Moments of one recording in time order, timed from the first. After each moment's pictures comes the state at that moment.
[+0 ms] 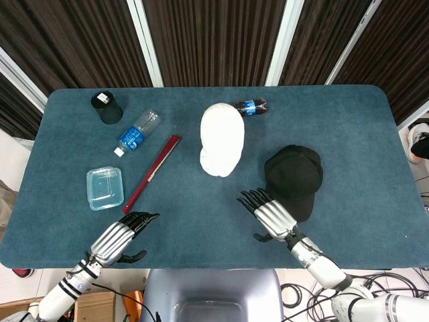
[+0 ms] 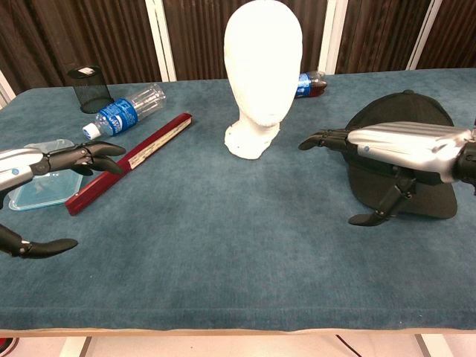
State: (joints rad) left arm -0.42 -1.30 0.02 -1.64 1.73 1.16 -0.09; right arm 0.56 -1.35 0.13 -1.75 -1.33 0.86 -0.38
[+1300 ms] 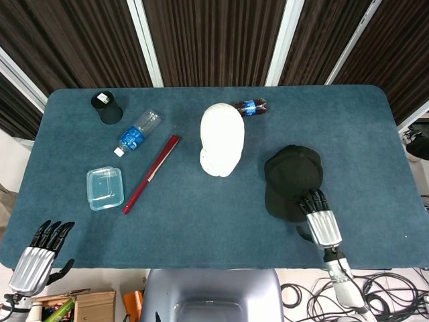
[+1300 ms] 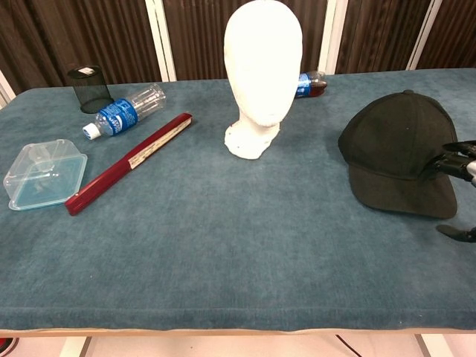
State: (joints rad) left arm -0.08 -1.32 0.10 -1.25 1.71 1.62 -0.07; right arm 0.28 -1.77 0.02 -0.93 -1.52 1.39 -0.09
